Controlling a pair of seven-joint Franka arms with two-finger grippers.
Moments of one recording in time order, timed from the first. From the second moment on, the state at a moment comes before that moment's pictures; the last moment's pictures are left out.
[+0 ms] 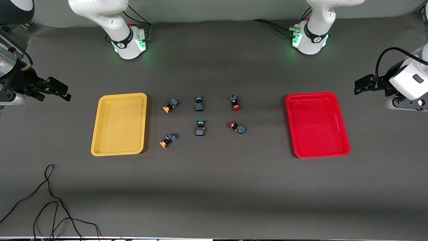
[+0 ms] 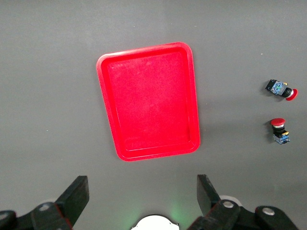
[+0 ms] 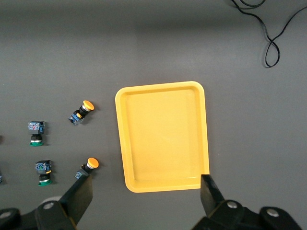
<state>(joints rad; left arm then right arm) -0.06 0.05 -0.01 -1.55 -0.01 1.46 0.02 0.09 -0.09 -0.07 -1.74 0.03 1.68 0.08</state>
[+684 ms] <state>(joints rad) -0.06 0.05 -0.03 -1.55 0.00 1.46 -0.01 0.09 -0.06 0.03 -1.73 0.03 1.65 0.21</state>
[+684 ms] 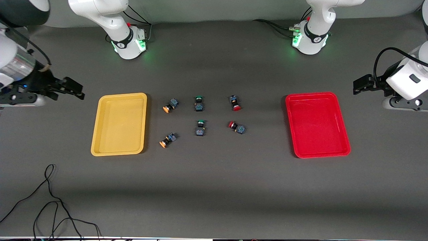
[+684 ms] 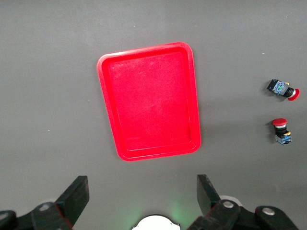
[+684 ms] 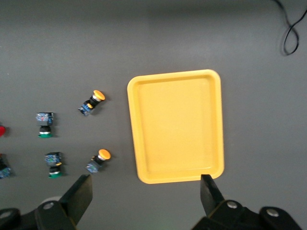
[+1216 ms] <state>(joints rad) -0.08 0.05 -0.29 -1.59 -0.04 1.50 -0.35 0.10 0.01 0.30 -1.86 0.03 1.81 0.77</state>
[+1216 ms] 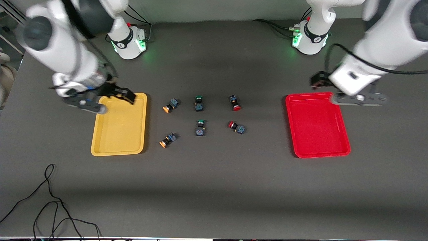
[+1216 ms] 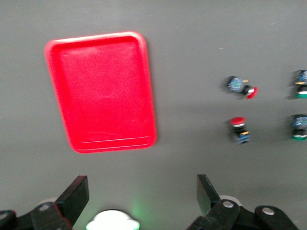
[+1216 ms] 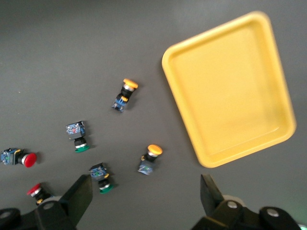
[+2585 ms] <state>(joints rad) -0.44 0.22 -0.37 -1.99 -0.06 2.12 -0.87 0.10 0.36 0.47 -2.38 0.03 2.62 1.22</state>
